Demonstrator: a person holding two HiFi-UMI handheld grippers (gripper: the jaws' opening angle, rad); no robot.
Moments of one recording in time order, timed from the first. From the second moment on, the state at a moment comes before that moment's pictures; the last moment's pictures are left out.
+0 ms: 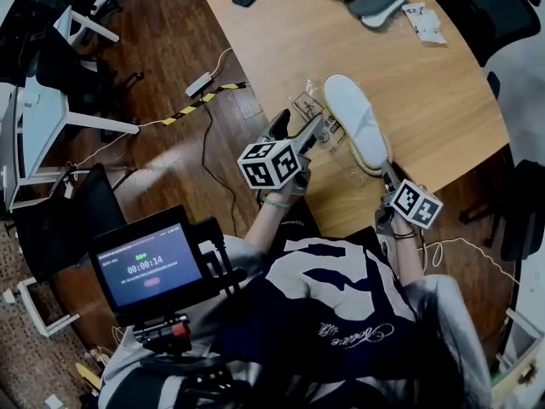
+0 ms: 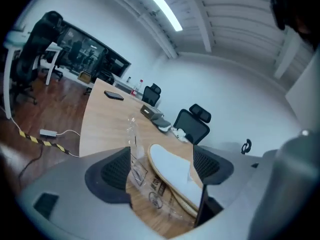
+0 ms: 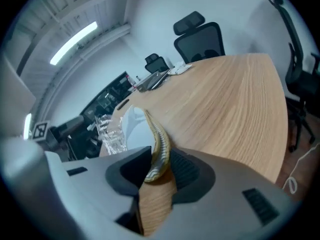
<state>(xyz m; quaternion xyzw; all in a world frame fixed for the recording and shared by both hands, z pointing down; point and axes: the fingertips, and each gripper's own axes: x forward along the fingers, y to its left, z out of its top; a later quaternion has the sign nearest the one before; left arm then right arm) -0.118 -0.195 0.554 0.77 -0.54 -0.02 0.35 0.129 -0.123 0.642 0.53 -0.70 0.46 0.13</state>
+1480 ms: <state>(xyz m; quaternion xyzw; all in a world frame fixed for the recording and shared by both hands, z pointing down) -0.036 -0.043 0.531 0.88 -0.31 -0.04 0.37 0.043 0.018 0.547 0.50 -0.78 0.35 0.12</state>
